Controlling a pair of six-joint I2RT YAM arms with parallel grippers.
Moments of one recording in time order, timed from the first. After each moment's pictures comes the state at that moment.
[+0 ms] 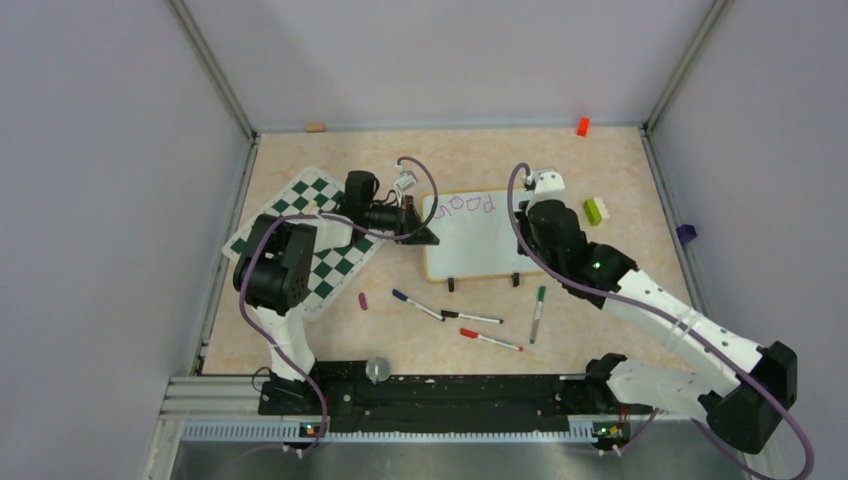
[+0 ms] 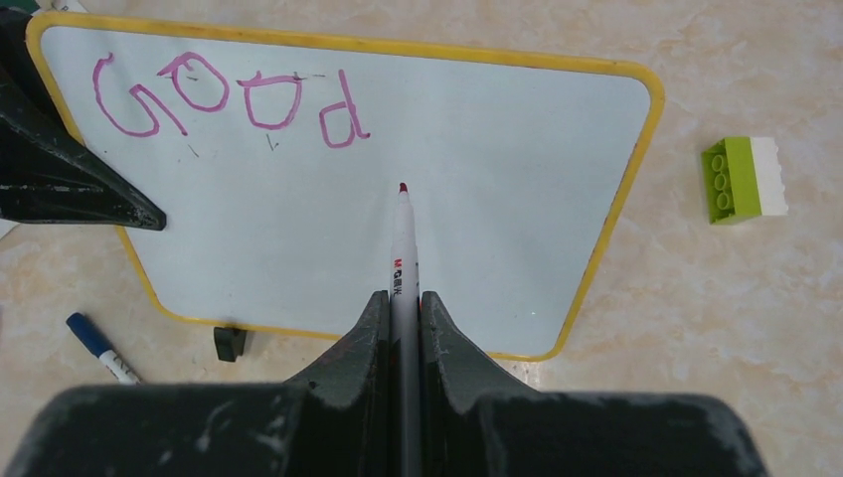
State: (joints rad) left arm -0.30 1.91 1.02 0.32 1.23 -0.12; right arm 0.72 1.07 0.93 -0.39 0.46 0.27
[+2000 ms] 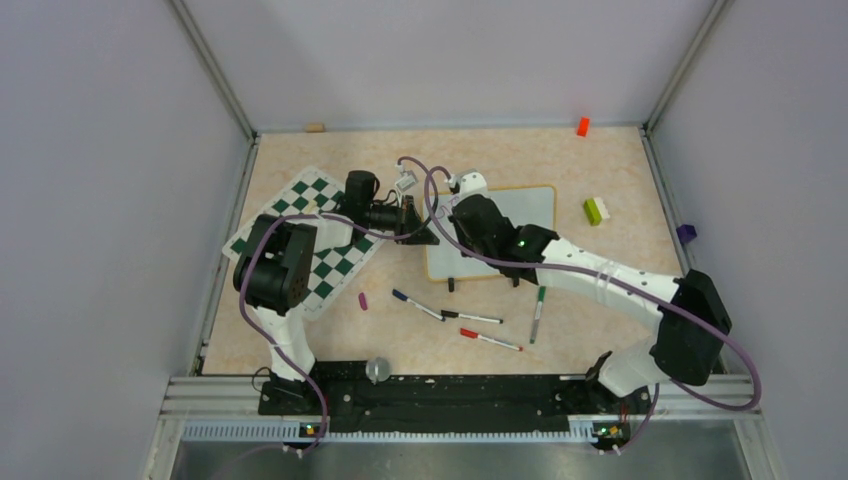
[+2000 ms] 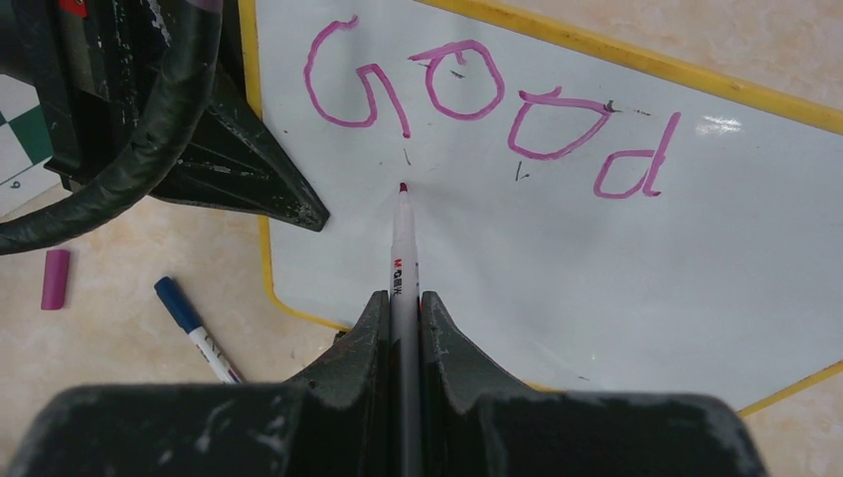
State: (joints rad) left arm -0.30 1.91 1.03 0.31 1.23 -0.12; right arm 0.91 1.44 1.13 -0.36 0.44 0.29
